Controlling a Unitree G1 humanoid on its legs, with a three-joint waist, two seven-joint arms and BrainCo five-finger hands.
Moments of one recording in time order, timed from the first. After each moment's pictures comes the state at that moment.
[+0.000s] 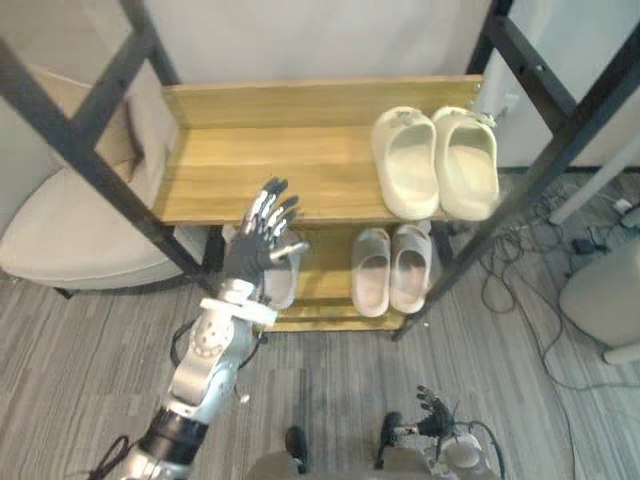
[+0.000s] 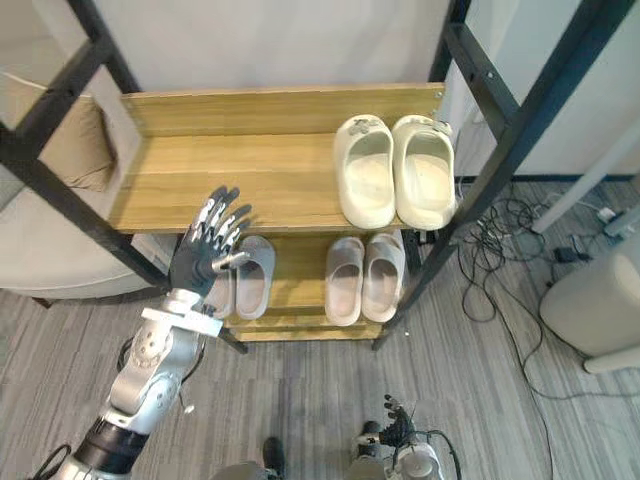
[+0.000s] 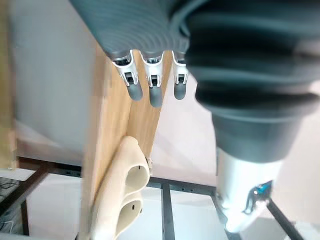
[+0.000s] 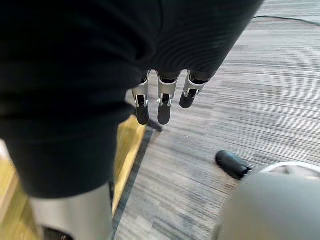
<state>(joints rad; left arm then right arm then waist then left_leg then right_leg) -0.03 0.34 -0.26 -0.20 -0.58 -0.22 -0.01 0.12 -0.18 0.12 0.78 -0.20 -0.09 -0.09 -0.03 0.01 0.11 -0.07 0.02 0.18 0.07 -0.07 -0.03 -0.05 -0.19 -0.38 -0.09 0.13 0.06</state>
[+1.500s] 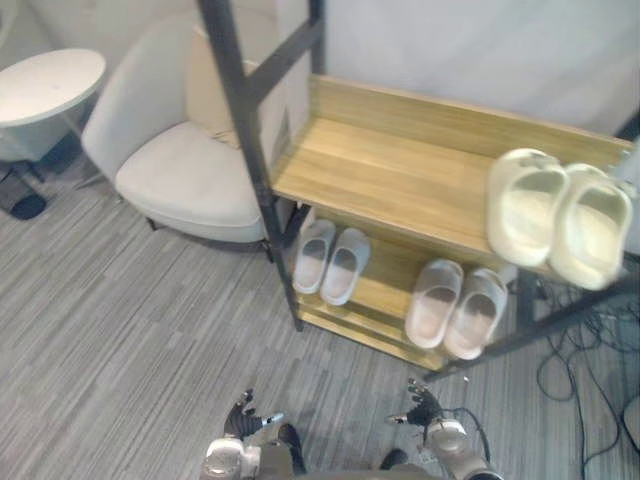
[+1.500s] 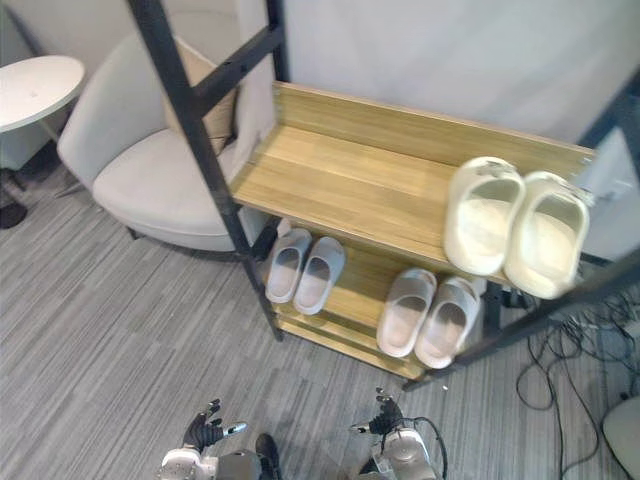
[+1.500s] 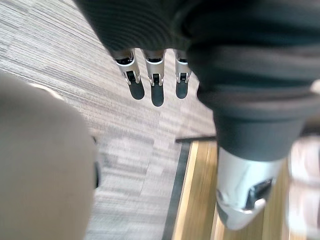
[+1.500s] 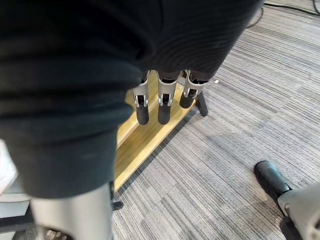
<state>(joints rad) 0.13 0.11 -0.05 0.86 0.00 -0.14 0.11 -0.01 -0.12 0.08 0.95 -0.23 -0.09 -0.12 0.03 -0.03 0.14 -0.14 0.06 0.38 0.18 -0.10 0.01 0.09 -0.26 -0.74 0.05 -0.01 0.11</state>
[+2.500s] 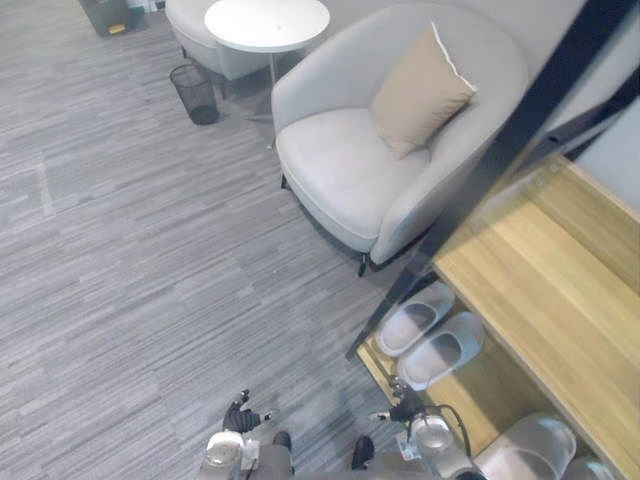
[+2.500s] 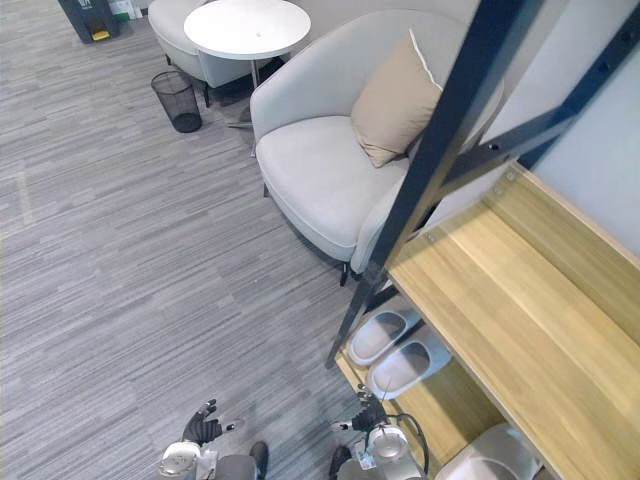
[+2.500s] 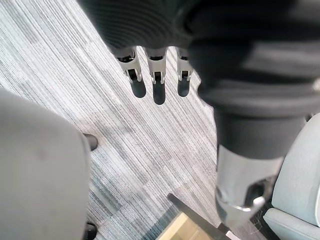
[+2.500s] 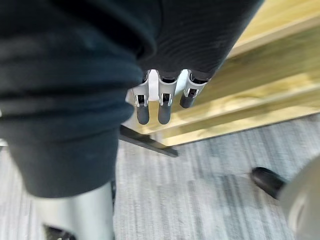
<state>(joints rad) 0.05 0.10 -0.04 0.97 0.02 -0.12 0.13 0.00 -0.08 0.17 0.88 -0.22 -0.09 -0.09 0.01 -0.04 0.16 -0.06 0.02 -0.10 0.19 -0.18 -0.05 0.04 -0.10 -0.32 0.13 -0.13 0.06</state>
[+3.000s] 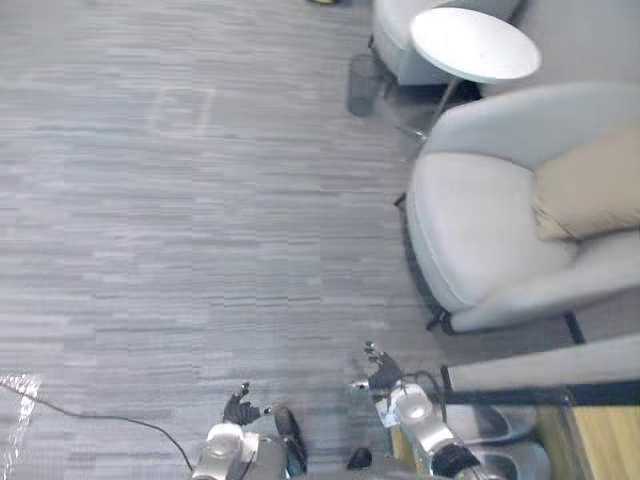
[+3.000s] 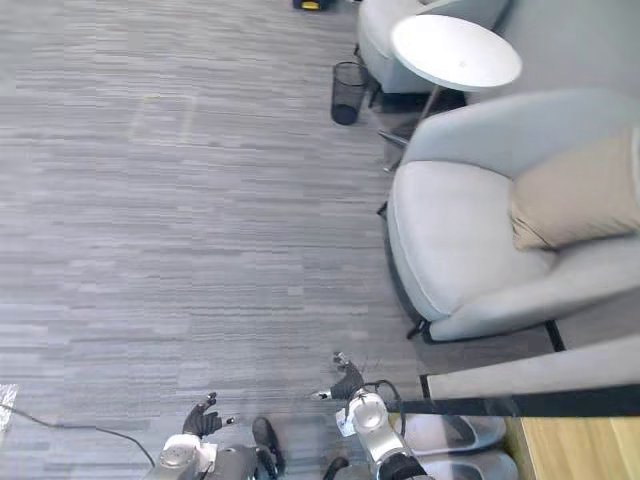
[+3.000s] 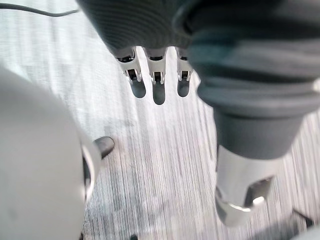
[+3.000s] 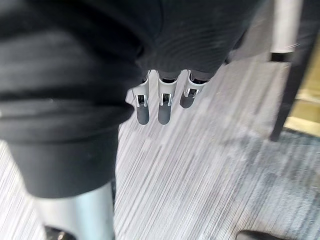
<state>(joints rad) 0.03 0.10 -0.06 0.99 0.02 -0.11 0.13 -0.11 -0.04 0.21 0.85 -0.22 -0.09 -0.08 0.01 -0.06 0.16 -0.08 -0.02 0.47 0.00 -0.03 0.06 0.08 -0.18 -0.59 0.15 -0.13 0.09</state>
